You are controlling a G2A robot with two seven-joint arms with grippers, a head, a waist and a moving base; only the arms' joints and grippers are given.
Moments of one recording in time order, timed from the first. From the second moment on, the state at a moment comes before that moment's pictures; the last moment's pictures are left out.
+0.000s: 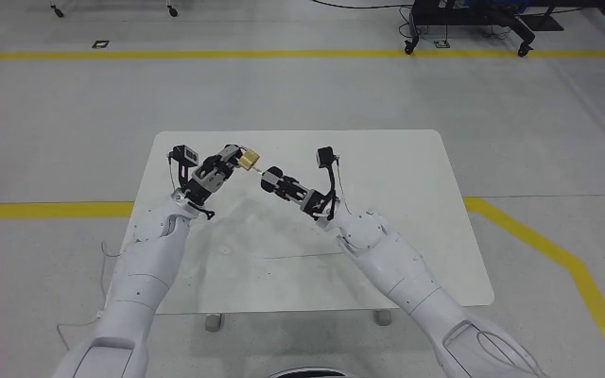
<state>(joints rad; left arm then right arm) 1.02 -1.25 -1.28 -0.92 -0.65 -0.54 -0.88 -1.04 -1.45 0.89 -1.09 0.09 -0.56 0.36</state>
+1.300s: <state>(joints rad) 1.09 -1.25 -1.30 -1.02 -0.48 -0.60 -0.63 -1.06 -1.49 0.88 -1.08 0.01 -0.56 0.22</state>
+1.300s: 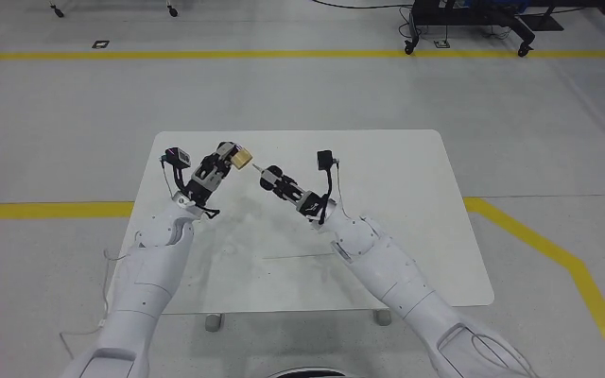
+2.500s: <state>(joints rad) 1.16 -1.26 -1.31 -1.15 -0.23 -0.64 -0.41 -1.02 -1.53 0.88 -0.98 0.24 -0.59 0.40</state>
